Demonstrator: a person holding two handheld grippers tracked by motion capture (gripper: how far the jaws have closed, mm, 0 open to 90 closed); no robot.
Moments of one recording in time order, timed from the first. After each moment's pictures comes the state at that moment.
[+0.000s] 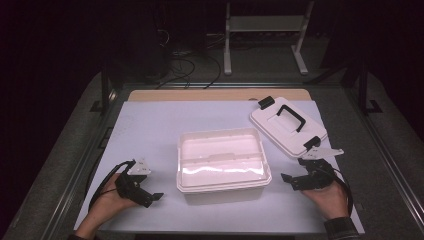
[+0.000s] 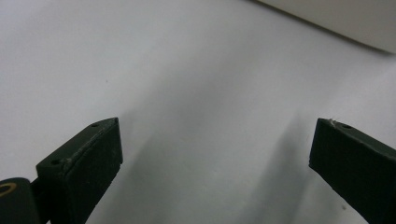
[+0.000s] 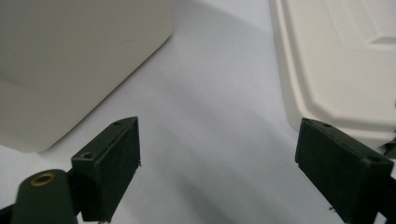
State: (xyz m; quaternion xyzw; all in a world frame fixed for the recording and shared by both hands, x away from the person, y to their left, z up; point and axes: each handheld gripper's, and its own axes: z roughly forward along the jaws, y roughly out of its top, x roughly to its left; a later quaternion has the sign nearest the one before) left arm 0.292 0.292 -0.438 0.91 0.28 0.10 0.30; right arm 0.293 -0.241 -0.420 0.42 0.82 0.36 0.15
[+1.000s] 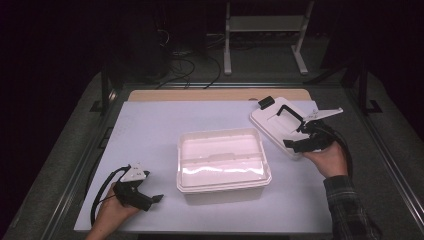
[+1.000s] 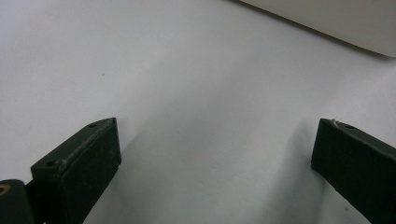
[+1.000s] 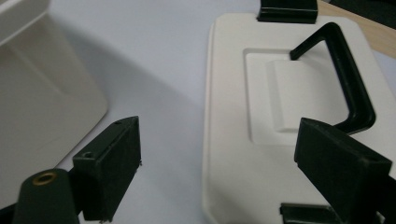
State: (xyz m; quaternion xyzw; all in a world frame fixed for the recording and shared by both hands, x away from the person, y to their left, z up) left arm 0.284 0.302 -0.453 0.88 0.29 0.11 0.36; right arm 0.377 -0.252 -0.372 0.43 0.82 0.35 0.16
